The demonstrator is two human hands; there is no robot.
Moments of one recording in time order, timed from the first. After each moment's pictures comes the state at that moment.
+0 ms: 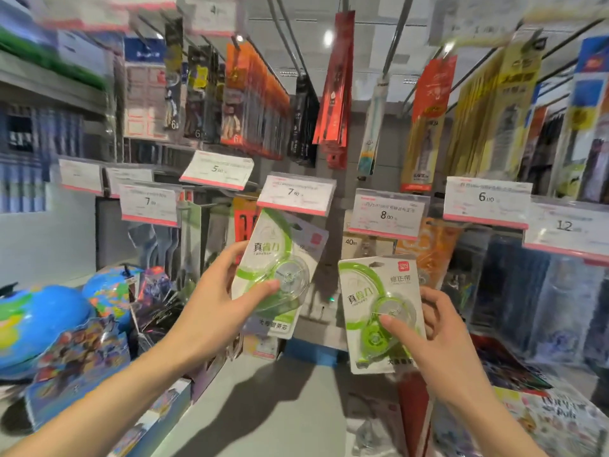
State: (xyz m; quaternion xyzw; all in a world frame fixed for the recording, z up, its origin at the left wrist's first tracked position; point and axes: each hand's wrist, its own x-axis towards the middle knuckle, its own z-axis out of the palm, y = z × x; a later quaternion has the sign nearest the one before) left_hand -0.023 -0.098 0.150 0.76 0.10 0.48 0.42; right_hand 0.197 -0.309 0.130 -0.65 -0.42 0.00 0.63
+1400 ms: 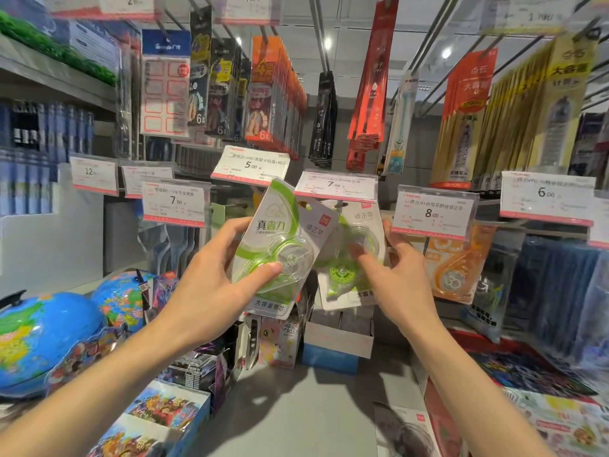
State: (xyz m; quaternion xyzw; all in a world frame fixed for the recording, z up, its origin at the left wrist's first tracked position) left_hand -0.055 -0.057 0.169 0.79 0.07 0.51 0.33; right_hand 0.167 -0.193 0.182 -0.65 -0.43 -0.10 0.62
